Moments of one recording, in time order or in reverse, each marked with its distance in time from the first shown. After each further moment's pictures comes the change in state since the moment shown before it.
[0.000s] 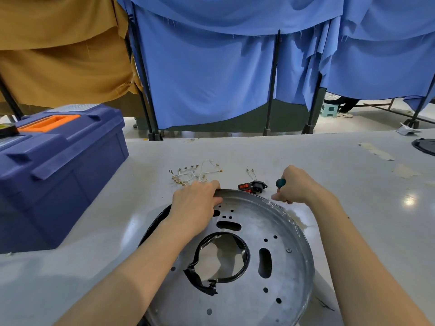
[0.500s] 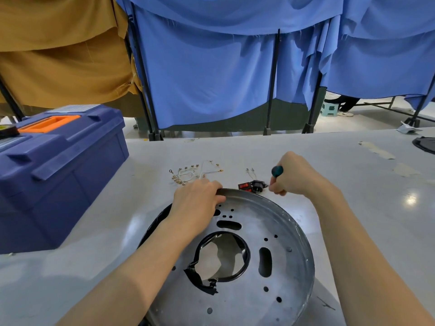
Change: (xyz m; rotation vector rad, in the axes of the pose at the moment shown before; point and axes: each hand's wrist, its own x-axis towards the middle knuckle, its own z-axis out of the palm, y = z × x) left_hand 0.000 0.002 0.000 -0.002 0.044 0.020; right_hand -0.005 -0.017 -0.013 0.067 0.086 -0.100
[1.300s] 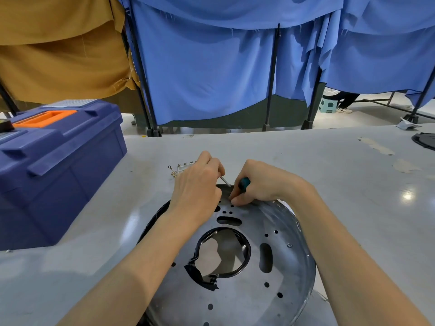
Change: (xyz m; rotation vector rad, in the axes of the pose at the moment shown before) left_hand -0.003 0.011 -0.019 -0.199 0.286 0.062; right_hand -0.022 -0.051 0.020 -0.058 -0.310 -0.305
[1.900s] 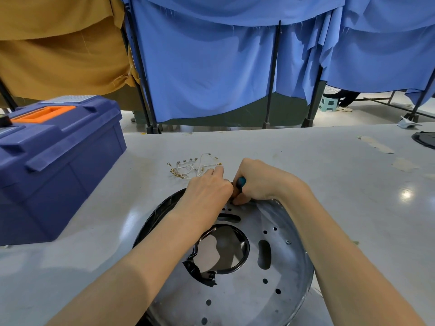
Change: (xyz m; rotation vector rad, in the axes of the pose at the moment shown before) left_hand -0.003 0.005 0.016 0.468 -0.337 0.171; right_hand 0.002 -0.004 0.006 -0.062 0.014 0.081
